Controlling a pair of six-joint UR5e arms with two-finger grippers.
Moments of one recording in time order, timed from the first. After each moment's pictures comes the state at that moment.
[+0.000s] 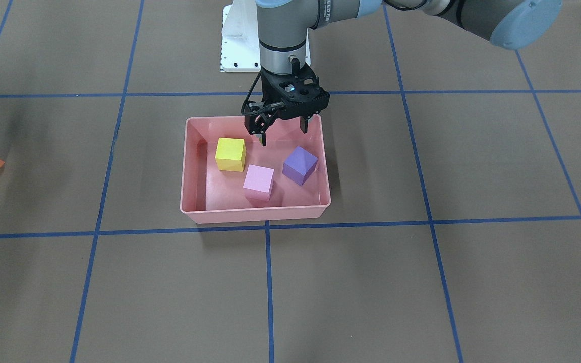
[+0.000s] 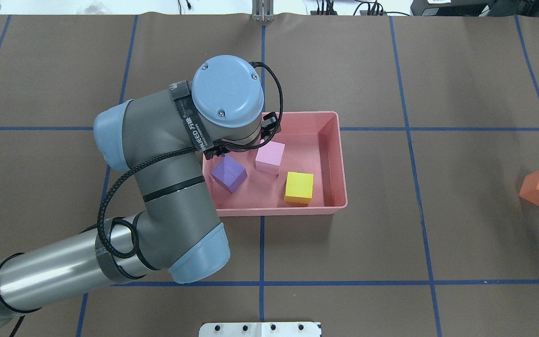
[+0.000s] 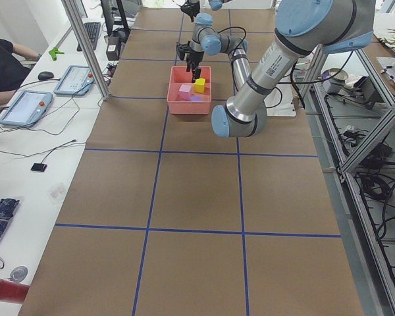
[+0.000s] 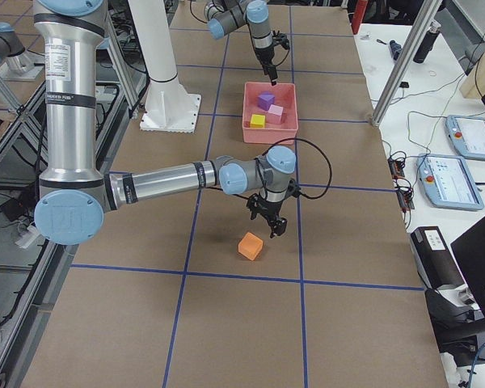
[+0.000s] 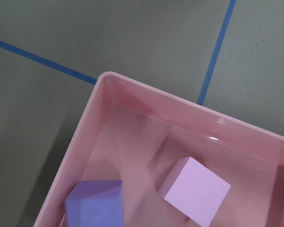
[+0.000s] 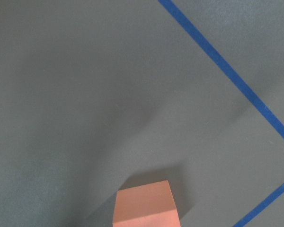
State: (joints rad) left arm -0.53 -2.46 -1.73 -1.33 -1.70 -1.58; right arm 1.17 -1.62 1.76 -1.53 2.20 -0.38
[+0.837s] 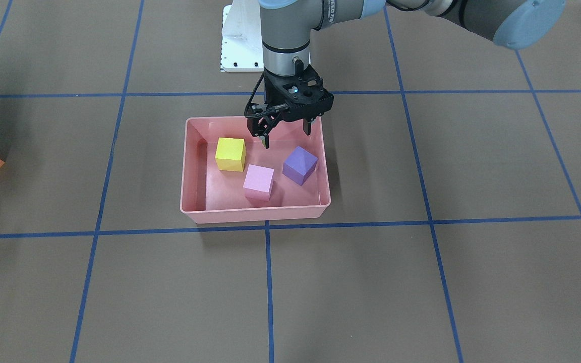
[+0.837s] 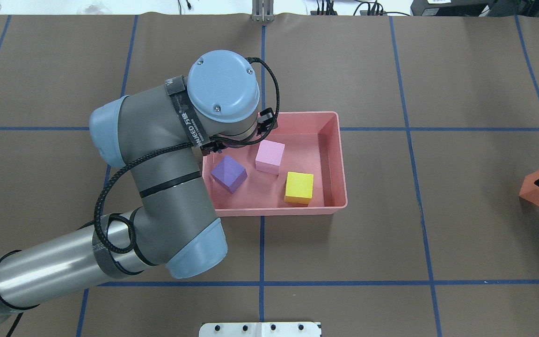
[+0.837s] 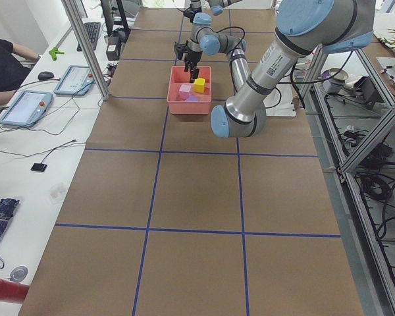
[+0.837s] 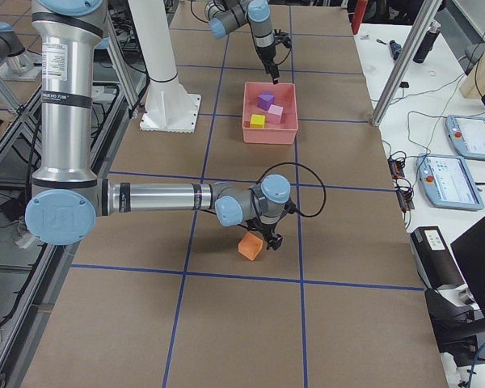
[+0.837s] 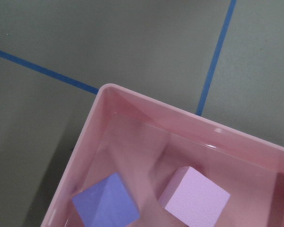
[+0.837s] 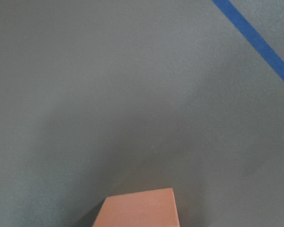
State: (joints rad) left arm -0.54 -2.46 -1.73 -1.33 -1.70 -1.58; right arm 1.17 -1.65 1.62 -1.27 2.32 -0.35
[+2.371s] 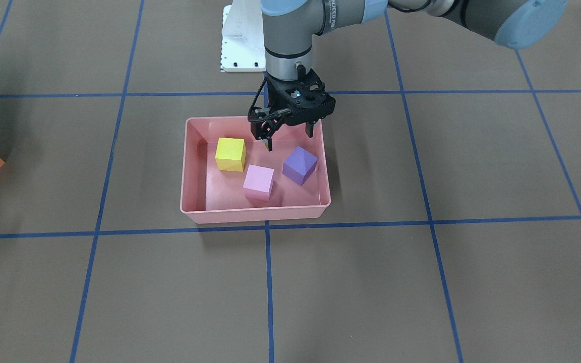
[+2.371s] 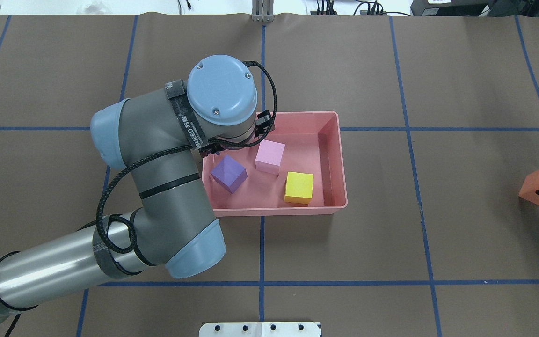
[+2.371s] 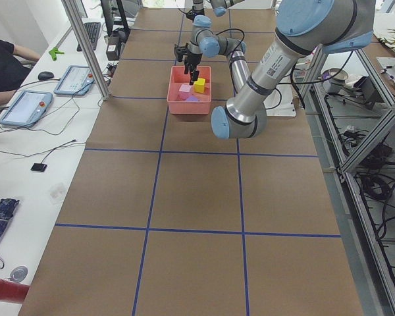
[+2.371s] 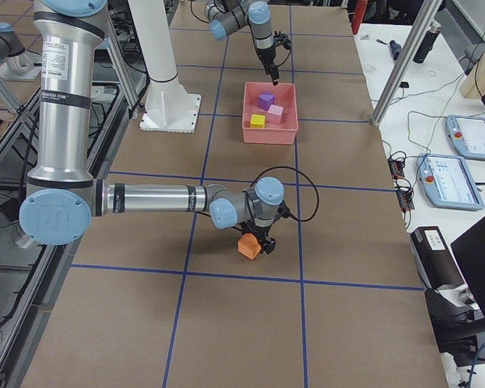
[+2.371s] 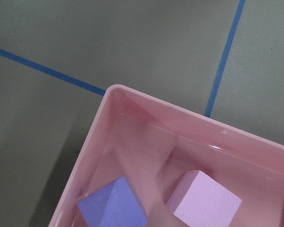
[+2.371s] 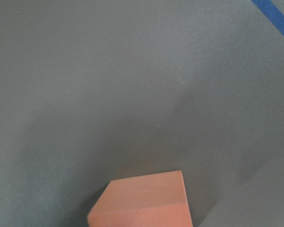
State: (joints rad) left arm -0.54 -2.44 -1.72 -1.34 -1.70 -1.58; right arm 1.13 -1.68 1.62 -1.26 2.28 -0.30
